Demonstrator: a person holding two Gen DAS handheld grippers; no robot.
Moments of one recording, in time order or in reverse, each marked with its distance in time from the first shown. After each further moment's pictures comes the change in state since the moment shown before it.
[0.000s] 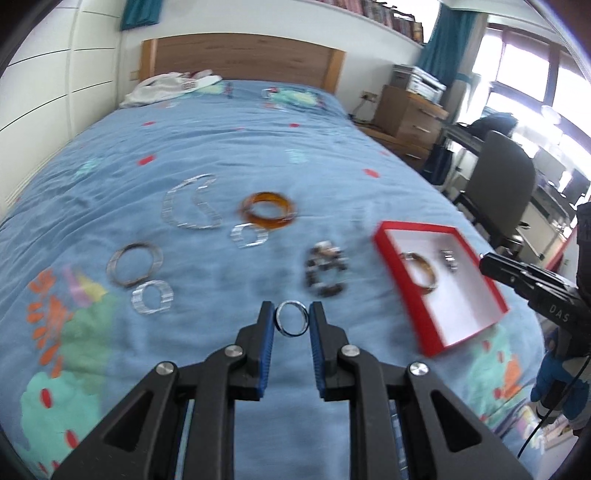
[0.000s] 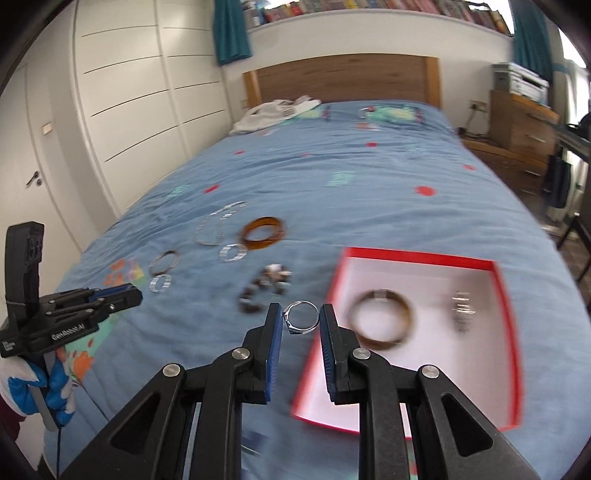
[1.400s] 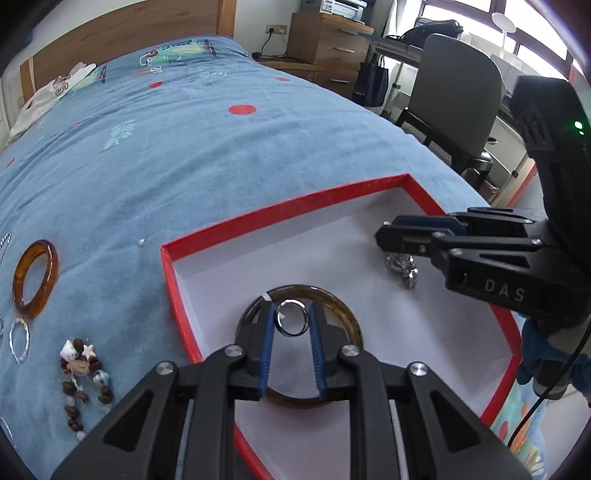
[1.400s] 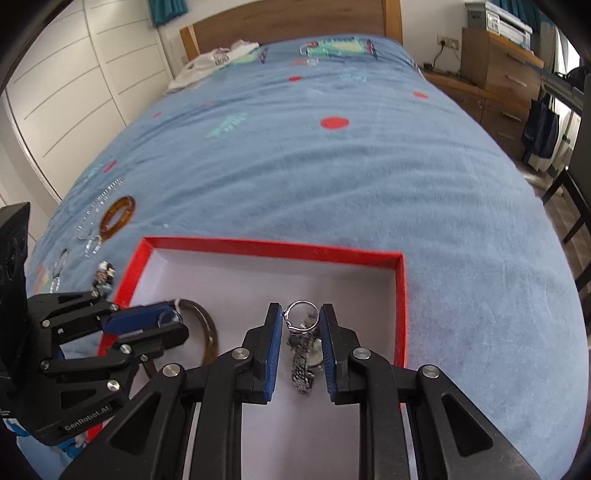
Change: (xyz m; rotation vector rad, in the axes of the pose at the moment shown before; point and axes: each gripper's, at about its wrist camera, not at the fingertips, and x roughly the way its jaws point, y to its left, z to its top) left arm 0.208 -0.171 0.049 0.274 0.228 -0.147; right arm 0.116 -0.165 0.026 0.088 0.256 -0.076
